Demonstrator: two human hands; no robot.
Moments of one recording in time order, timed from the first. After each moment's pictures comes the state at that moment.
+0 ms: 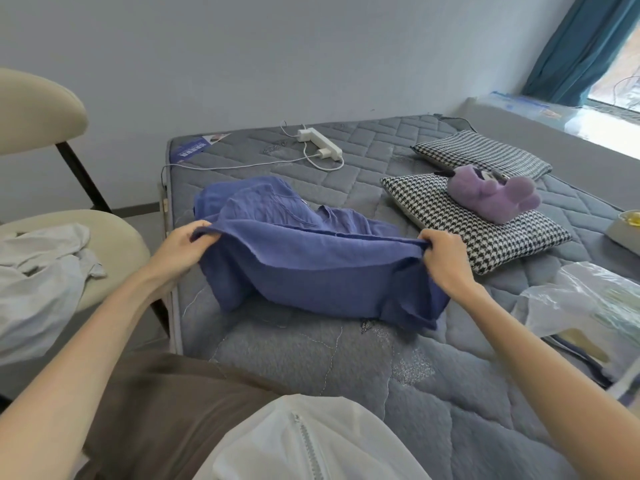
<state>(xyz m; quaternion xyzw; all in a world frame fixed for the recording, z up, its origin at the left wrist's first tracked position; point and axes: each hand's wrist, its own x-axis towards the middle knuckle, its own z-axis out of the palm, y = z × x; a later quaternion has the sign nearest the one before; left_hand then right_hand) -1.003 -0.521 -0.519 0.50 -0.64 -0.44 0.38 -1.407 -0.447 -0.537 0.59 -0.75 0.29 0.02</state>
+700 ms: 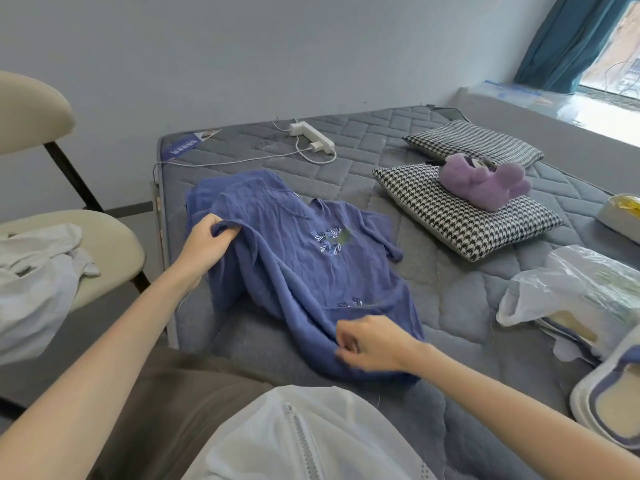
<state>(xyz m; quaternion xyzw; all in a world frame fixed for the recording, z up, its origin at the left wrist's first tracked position) -1.051 -0.522 -0.531 0.58 -0.61 -0.37 0.39 -1.323 -0.373 -0.620 0.84 -0.52 0.08 -0.12</state>
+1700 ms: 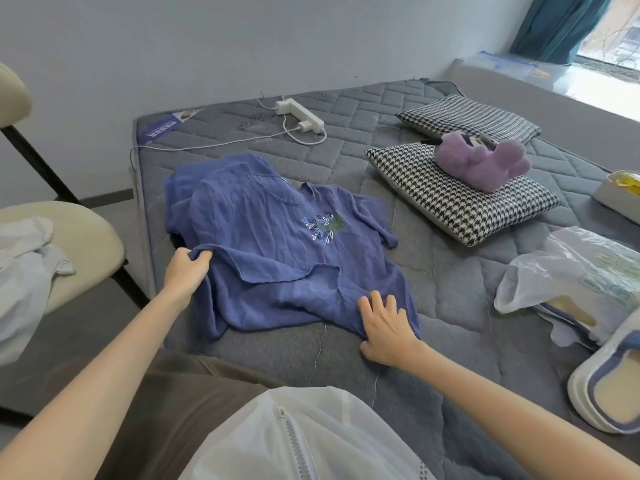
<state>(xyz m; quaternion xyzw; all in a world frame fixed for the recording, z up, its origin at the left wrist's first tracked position) -1.039 -0.543 -0.606 0.72 -0.51 -0.37 0.31 -1.339 -0.378 -0.659 0.69 -0.72 -0.10 -0.04</state>
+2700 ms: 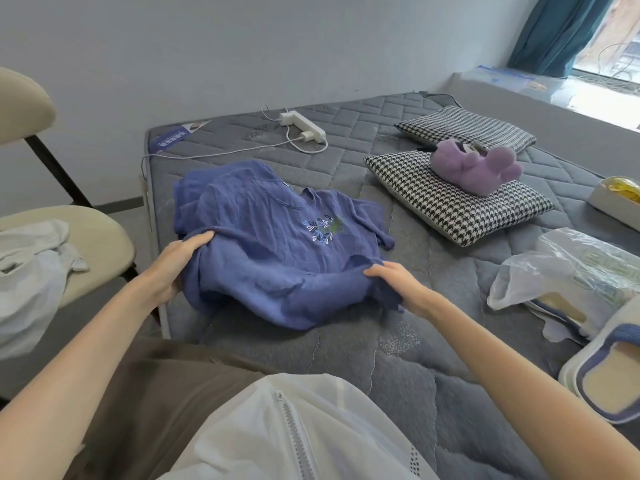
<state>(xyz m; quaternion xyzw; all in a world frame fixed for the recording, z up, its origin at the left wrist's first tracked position) -1.030 -0.504 -0.550 0.56 -0.46 -0.58 0.37 -1.372 -0.414 -0.603 0.37 -0.66 0.40 -0.52</state>
